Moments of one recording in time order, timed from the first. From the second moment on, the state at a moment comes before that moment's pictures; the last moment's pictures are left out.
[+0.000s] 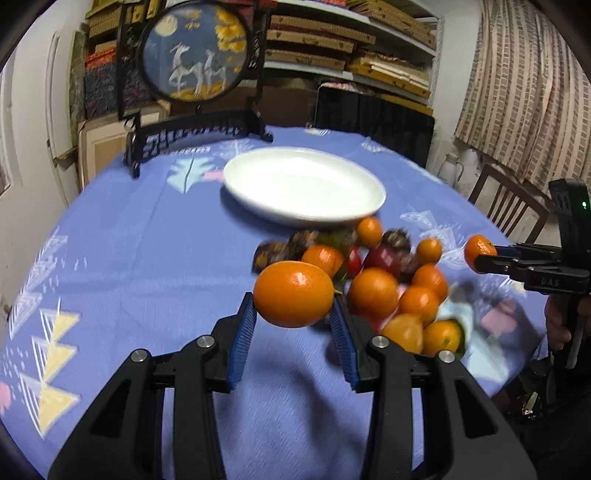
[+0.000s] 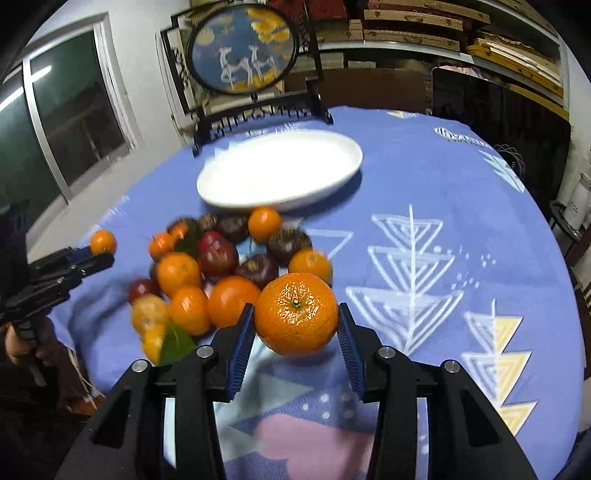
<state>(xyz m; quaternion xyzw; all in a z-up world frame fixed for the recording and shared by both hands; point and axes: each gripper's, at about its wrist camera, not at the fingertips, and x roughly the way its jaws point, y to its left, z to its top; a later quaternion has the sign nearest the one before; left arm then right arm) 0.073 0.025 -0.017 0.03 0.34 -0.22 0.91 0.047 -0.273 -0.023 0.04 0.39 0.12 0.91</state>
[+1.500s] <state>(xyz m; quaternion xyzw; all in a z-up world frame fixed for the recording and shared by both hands) 0.059 -0.005 -0.050 0.11 0.38 -0.24 0.88 0.046 -0.290 -0.043 0.12 0.38 0.09 0.91</state>
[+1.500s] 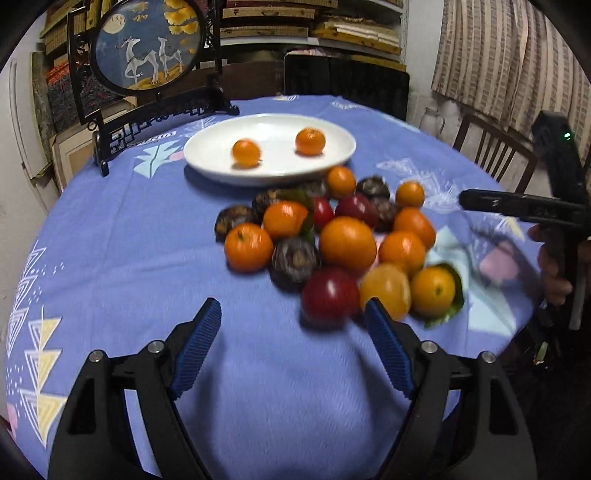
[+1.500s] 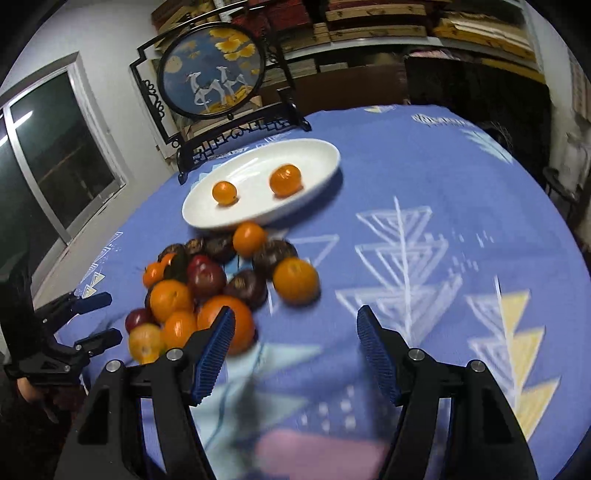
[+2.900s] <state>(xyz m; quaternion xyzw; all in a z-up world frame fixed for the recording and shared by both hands) 0.046 -0.010 -0.065 0.06 0.36 -0.25 0.90 0.071 -0.239 -0.054 0.09 0.40 0.13 0.90</state>
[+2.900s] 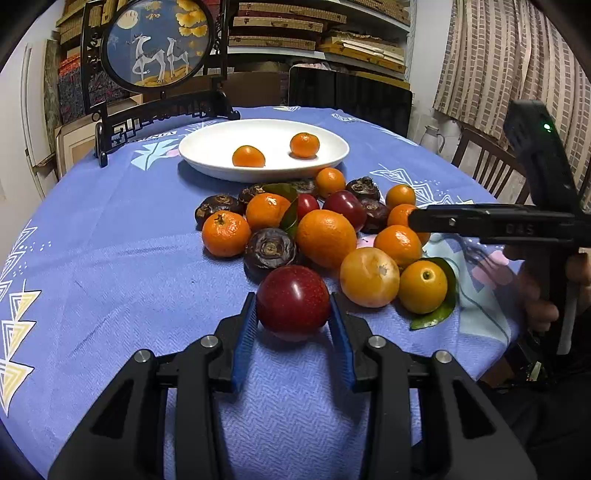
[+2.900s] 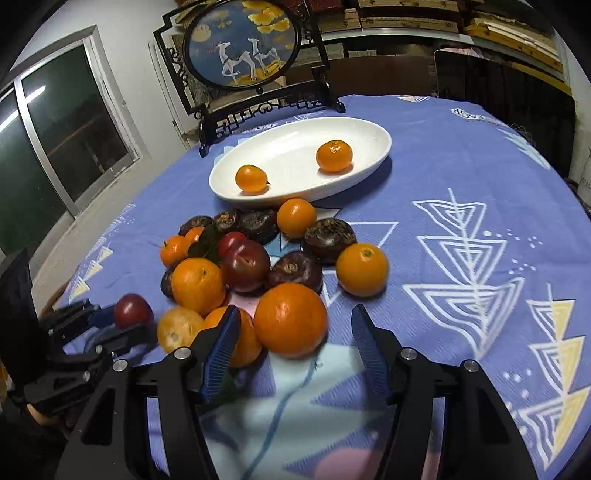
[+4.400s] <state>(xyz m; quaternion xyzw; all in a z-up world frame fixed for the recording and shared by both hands) 0.242 -0.057 0.002 0.06 0.37 -0.24 0.90 0.230 -0.244 0.016 0.11 0.38 0.16 0.91</state>
